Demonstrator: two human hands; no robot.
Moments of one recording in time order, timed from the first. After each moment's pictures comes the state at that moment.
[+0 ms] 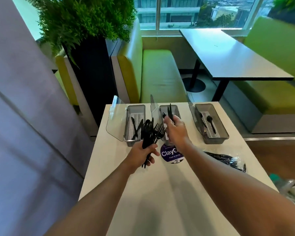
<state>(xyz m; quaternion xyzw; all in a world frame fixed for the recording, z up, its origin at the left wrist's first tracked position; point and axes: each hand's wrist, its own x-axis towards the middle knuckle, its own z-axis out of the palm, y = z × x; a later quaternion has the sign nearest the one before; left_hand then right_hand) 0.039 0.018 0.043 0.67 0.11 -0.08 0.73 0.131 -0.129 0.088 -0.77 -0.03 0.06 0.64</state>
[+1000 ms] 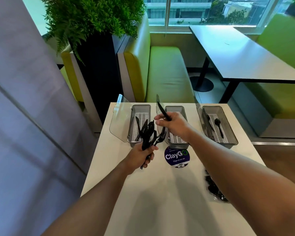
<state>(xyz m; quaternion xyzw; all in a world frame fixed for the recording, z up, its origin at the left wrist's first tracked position) 0.051 0.035 0.036 0.69 0.12 -0.11 0.71 0.184 -0.112 0.107 -0.80 -0.17 0.18 0.54</state>
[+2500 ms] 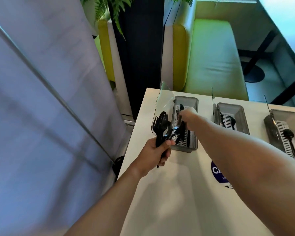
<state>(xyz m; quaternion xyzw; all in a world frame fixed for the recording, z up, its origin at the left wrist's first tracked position) 0.056 0.145 0.017 0.62 0.18 -0.04 0.77 0.282 0.077 -0.002 -0.82 0.10 0.29 0.48</state>
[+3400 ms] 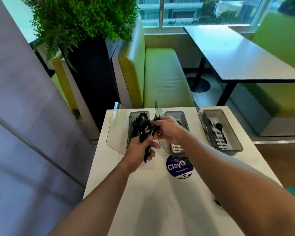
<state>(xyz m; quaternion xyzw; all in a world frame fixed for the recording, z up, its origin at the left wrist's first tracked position) 0.101 0.049 0.068 0.63 0.13 -0.04 0.77 0.205 -0.069 0.112 -0.66 -0.03 0.32 0.68</state>
